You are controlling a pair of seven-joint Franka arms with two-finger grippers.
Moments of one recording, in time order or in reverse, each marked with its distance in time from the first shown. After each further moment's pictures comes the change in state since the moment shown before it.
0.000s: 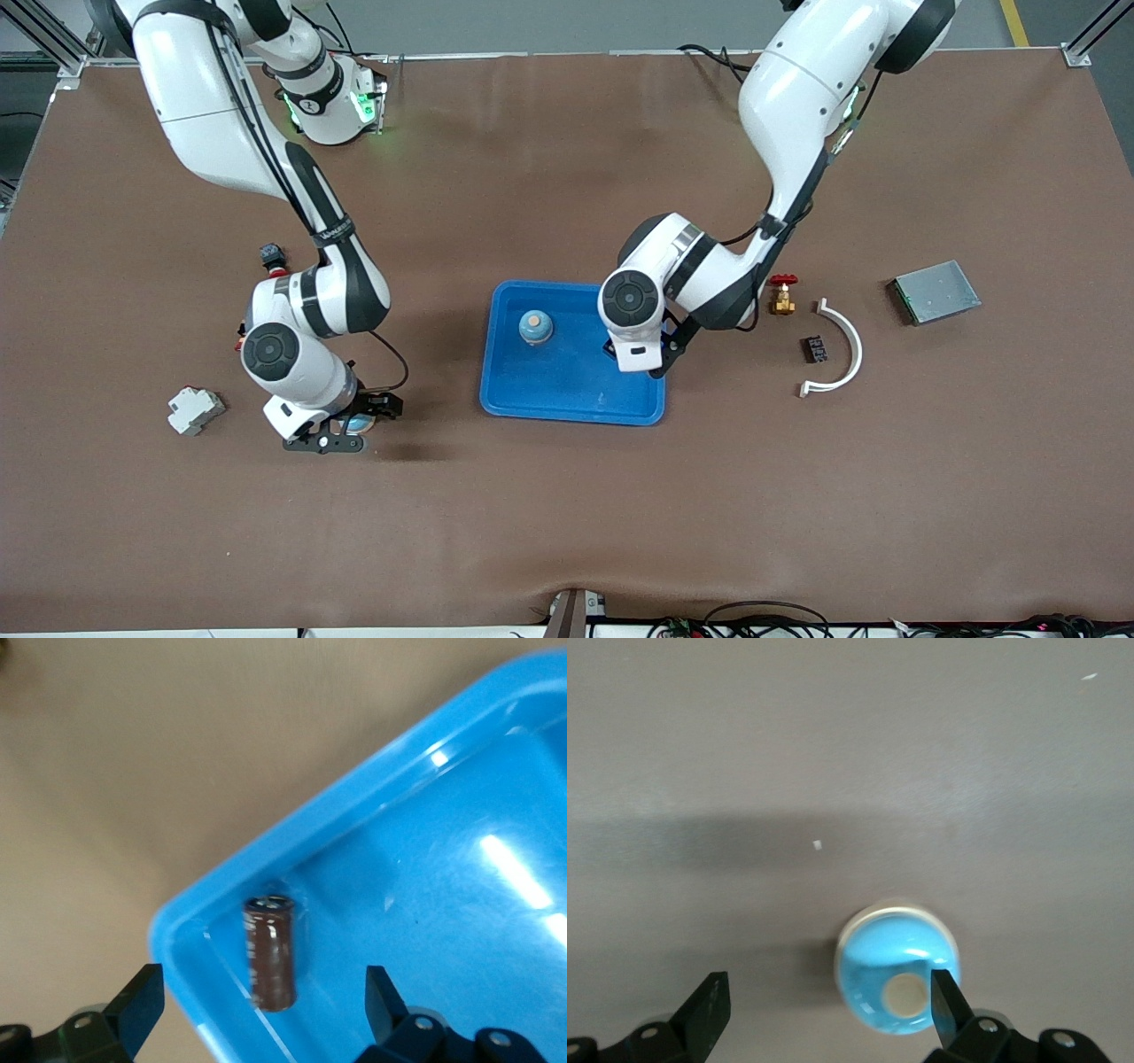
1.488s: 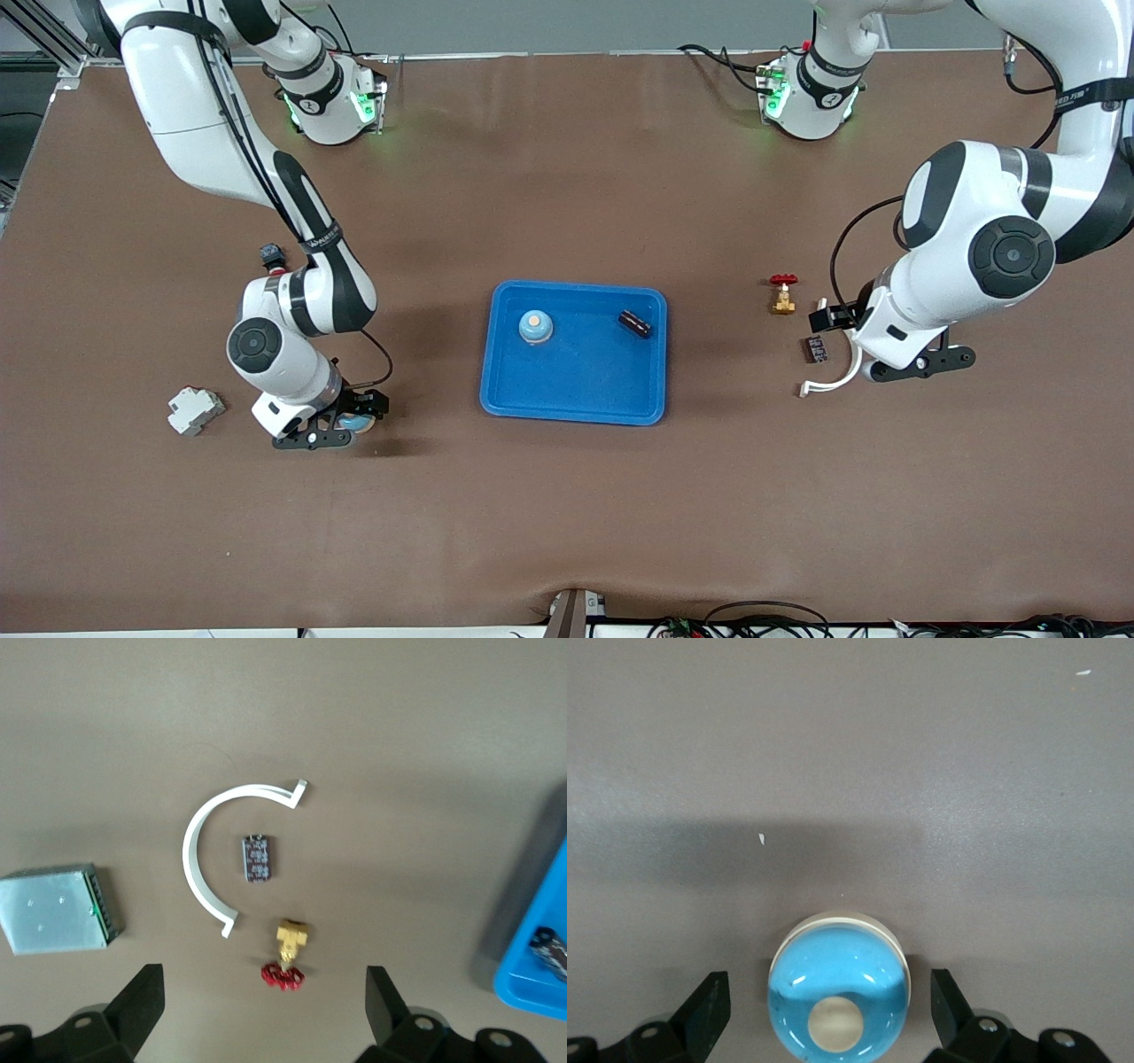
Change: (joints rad) left arm 0.475 -0.484 0.003 -0.361 0.002 -0.017 1.170; right arm -0.041 0.000 0.016 -0.103 0.001 0.152 -0.099
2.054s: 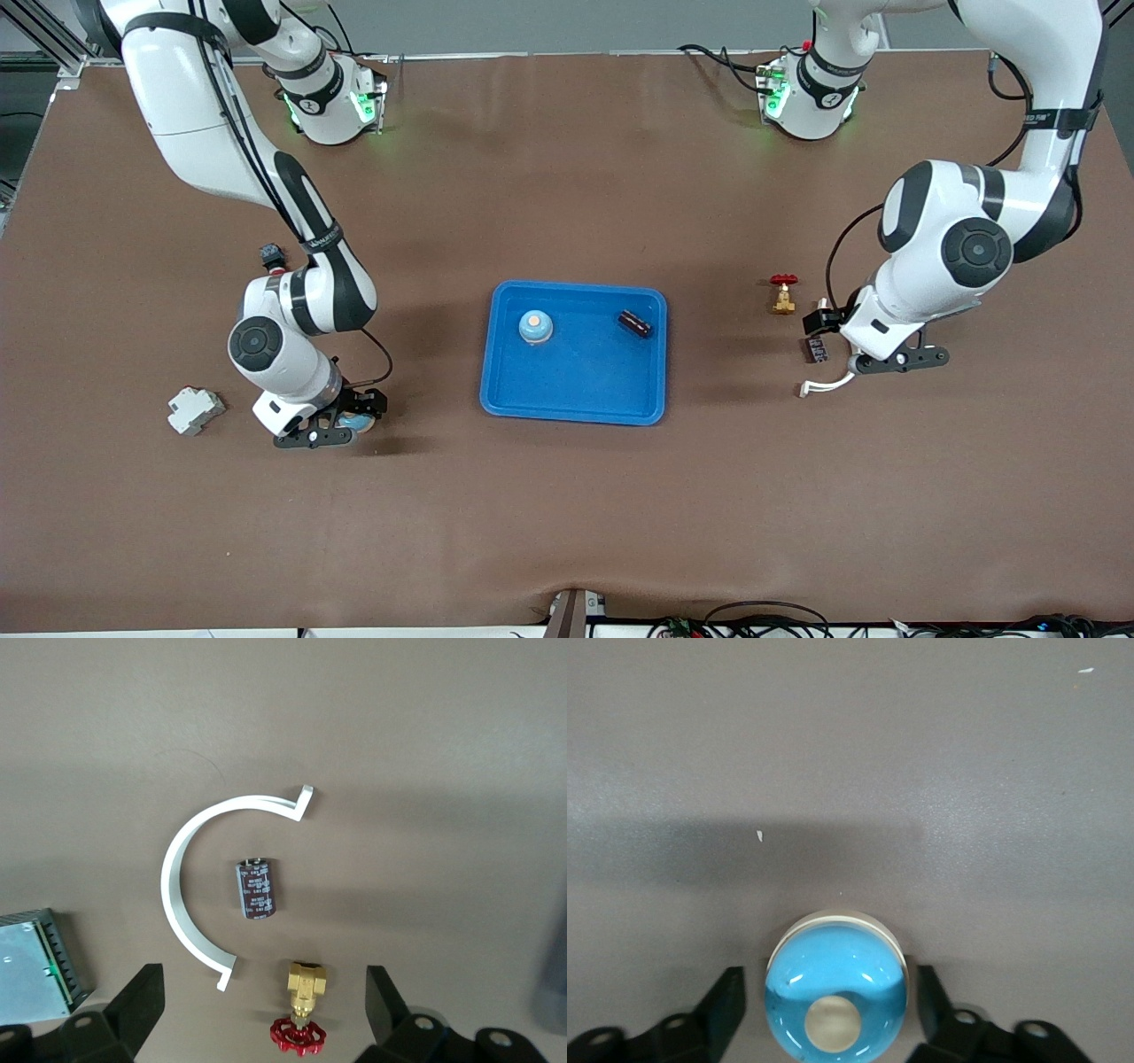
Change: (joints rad) left arm 0.030 -0.019 -0.001 -0.242 0.004 0.291 0.067; right arm 0.000 0.000 0.000 -0.003 0.000 0.004 -0.006
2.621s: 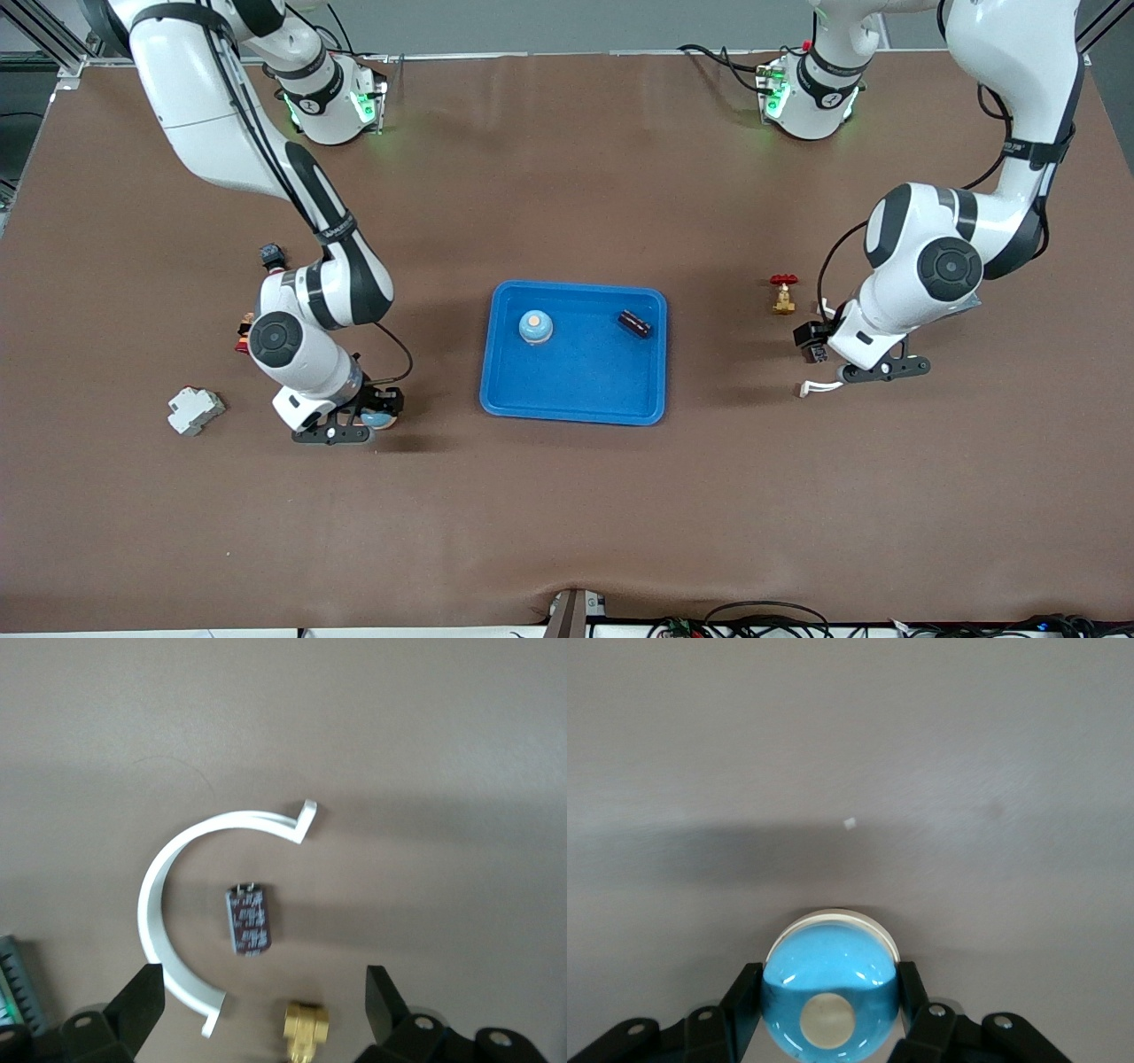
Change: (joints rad) left arm 0.008 0.088 0.003 -0.019 0.022 0.135 -0.045; right arm 0.037 -0.022 0.041 0.036 0.003 -0.083 0.165
